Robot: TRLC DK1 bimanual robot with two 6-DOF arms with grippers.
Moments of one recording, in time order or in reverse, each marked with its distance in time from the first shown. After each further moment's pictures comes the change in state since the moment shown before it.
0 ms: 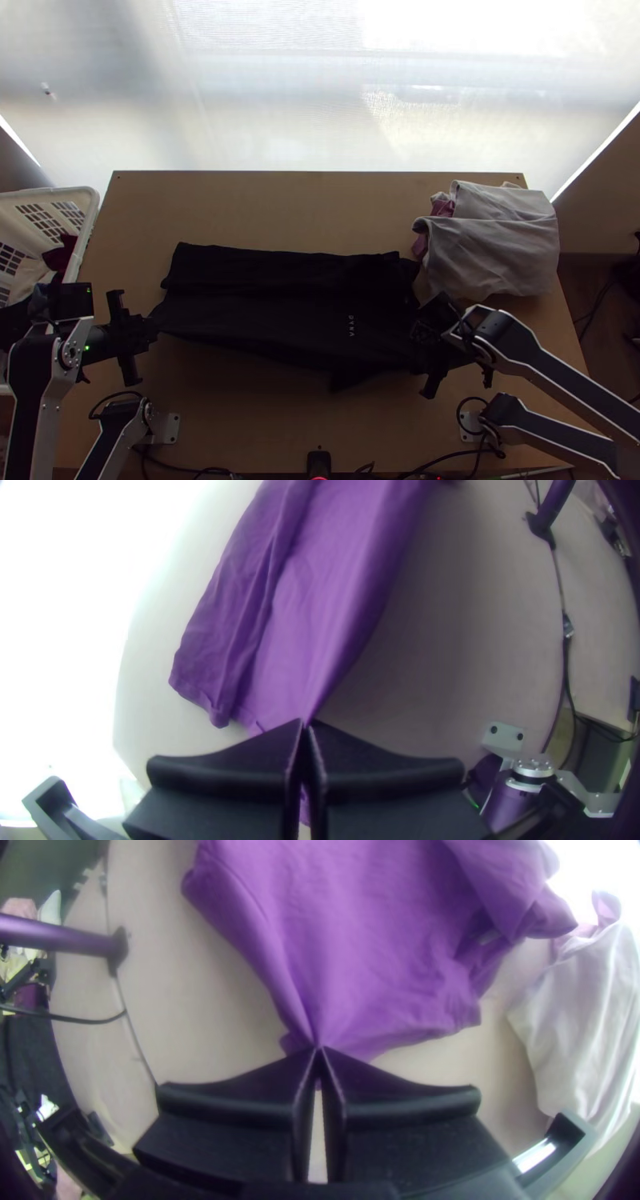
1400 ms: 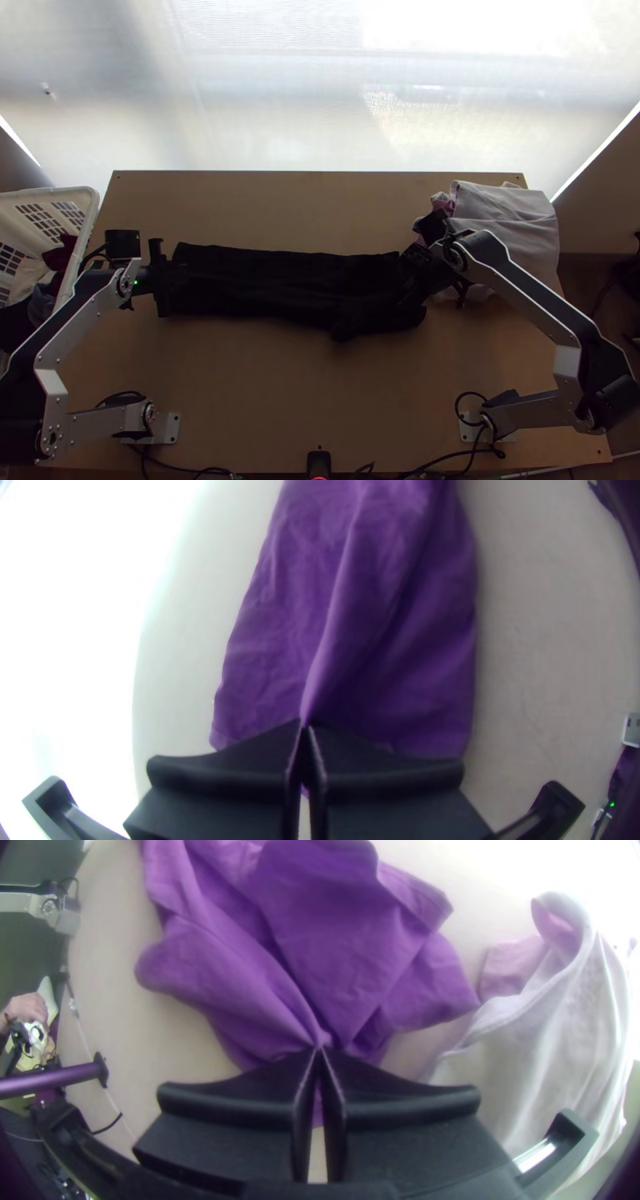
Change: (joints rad) left arm -0.108 0.620 -0.005 0.731 -0.020 0.036; right arm -0.307 0.474 0.383 0.110 -0.051 -0.043
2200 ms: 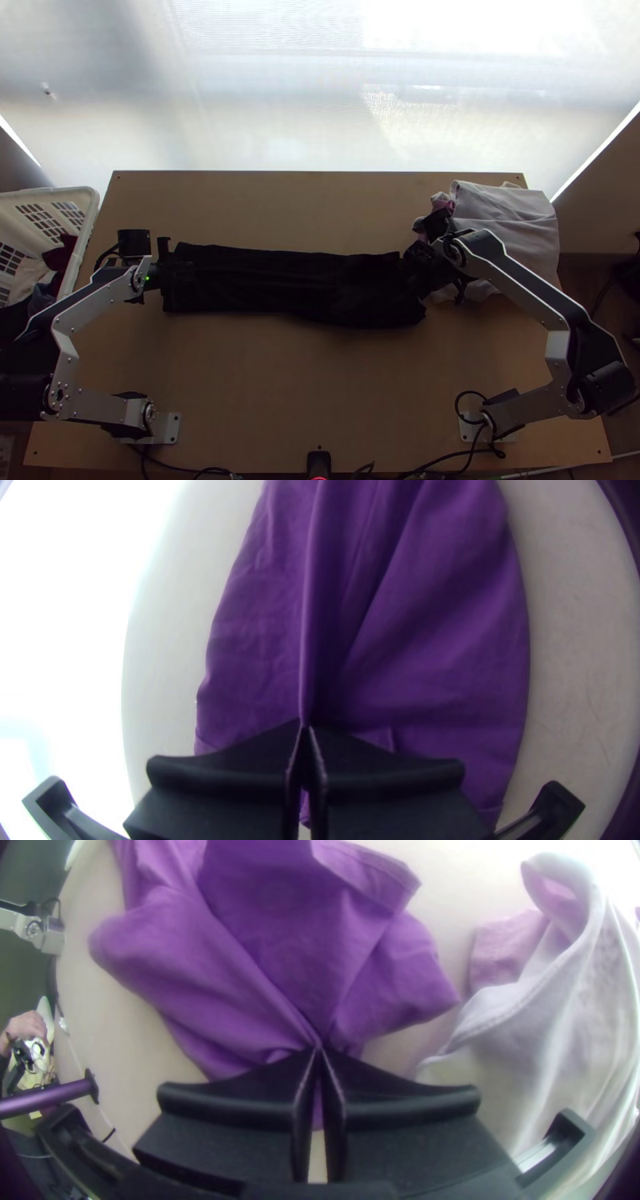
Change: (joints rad) left arm 0.010 0.186 -0.013 0.208 -0.037 0.042; right arm -0.064 0.065 -0.027 0.076 0.011 0.006
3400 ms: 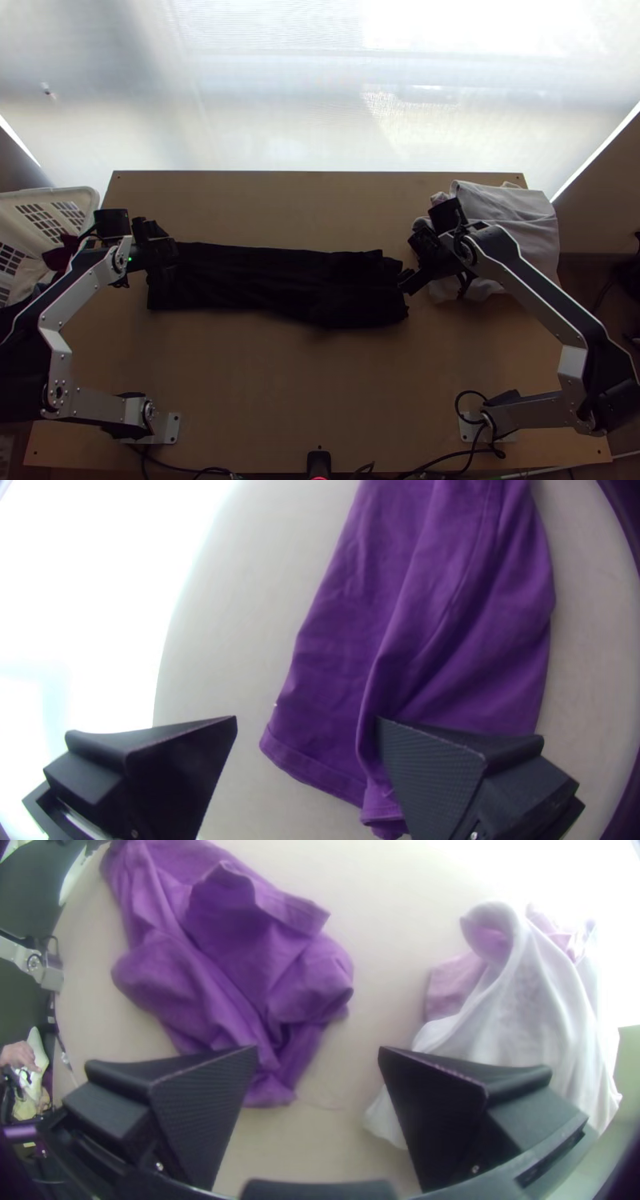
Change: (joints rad) left arm 0.069 -0.005 0.162 -0.100 -0.023 -0.103; right arm 0.013 -0.077 0.055 0.031 0.027 0.089
